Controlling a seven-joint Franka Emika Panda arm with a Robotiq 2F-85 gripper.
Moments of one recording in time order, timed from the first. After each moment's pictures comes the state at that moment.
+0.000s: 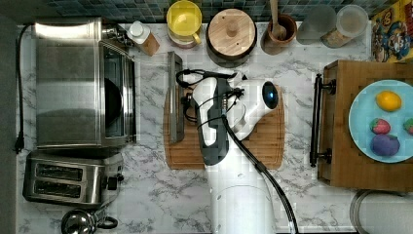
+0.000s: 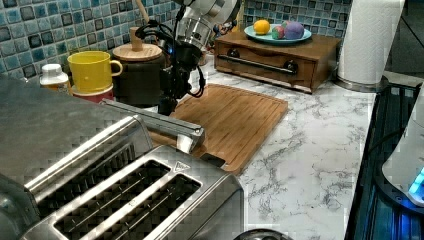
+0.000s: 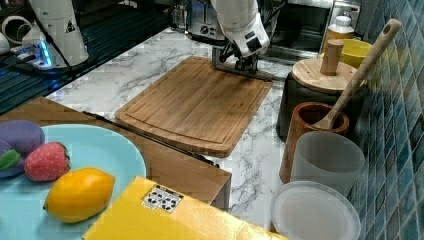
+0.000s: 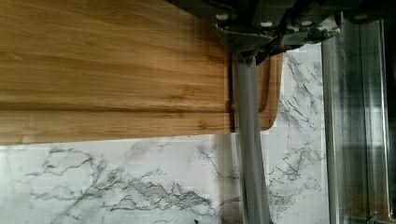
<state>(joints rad) -0.09 0.47 0.05 -2.04 0.93 0.72 -1.48</state>
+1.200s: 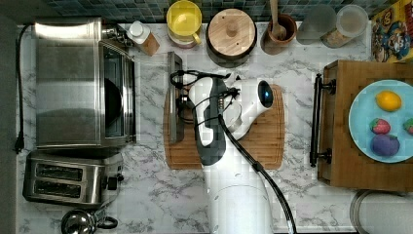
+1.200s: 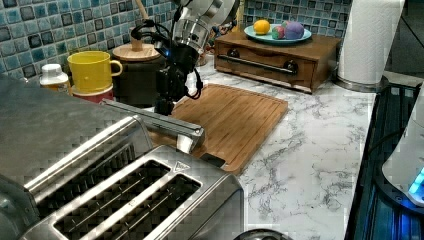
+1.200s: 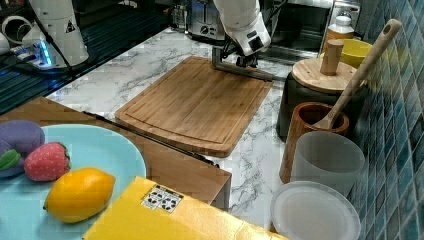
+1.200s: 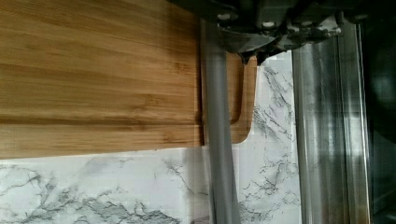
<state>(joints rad) -0.09 0.47 0.07 -2.04 0.94 0.69 -1.48</state>
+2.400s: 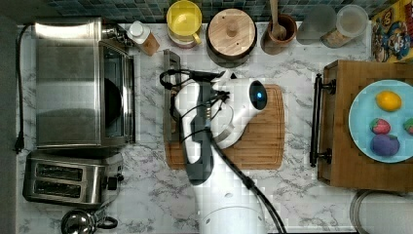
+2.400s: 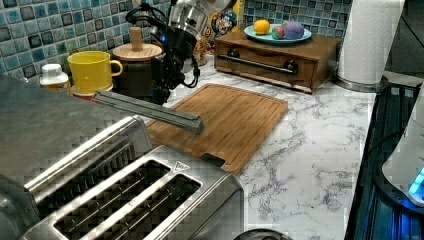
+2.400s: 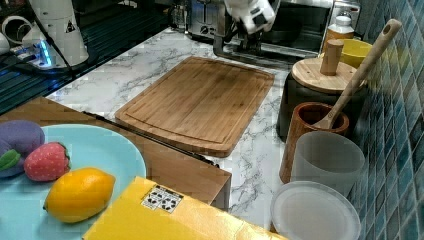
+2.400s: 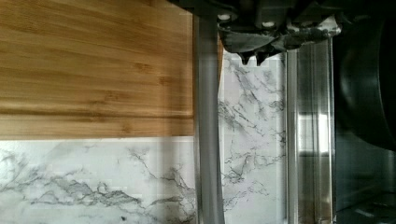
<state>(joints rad) -0.07 0.36 0.11 -2.08 0.86 0.74 -1.37</state>
